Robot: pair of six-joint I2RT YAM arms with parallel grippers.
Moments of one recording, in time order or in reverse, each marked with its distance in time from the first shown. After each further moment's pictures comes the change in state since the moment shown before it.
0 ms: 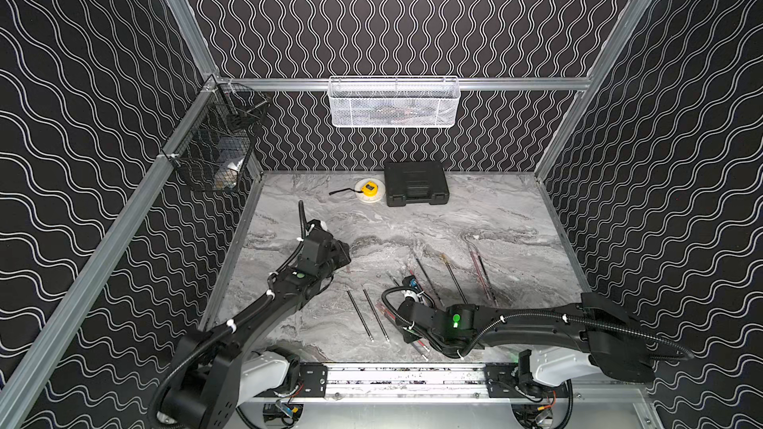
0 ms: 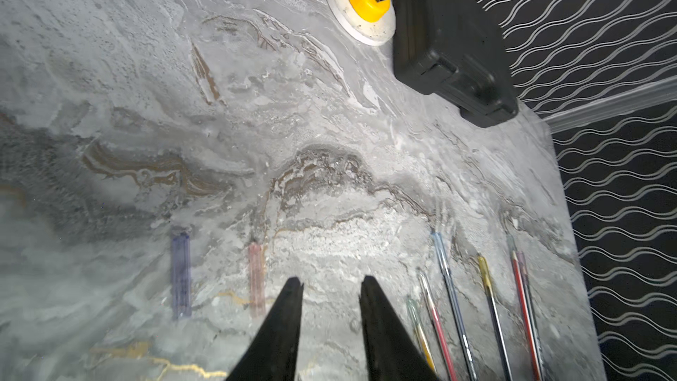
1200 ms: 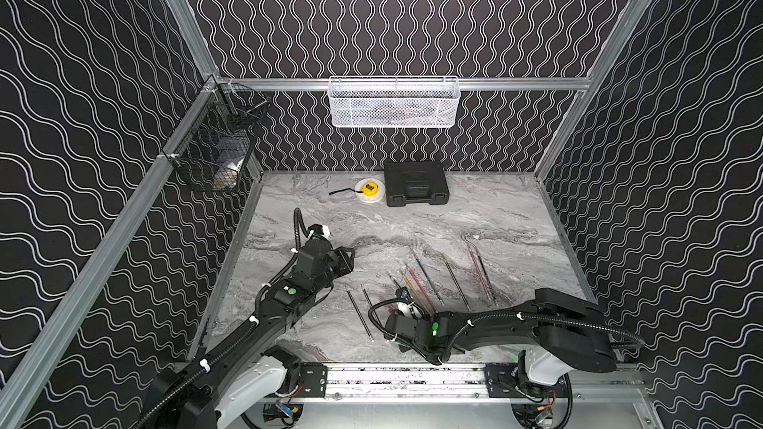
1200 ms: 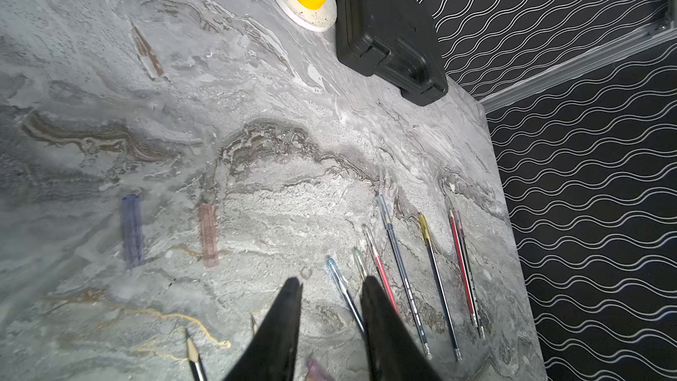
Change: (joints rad) left arm -0.080 -0.177 -0.021 -0.079 0.037 -0.043; right arm 0.014 0.202 0.005 0.044 0.039 0.030
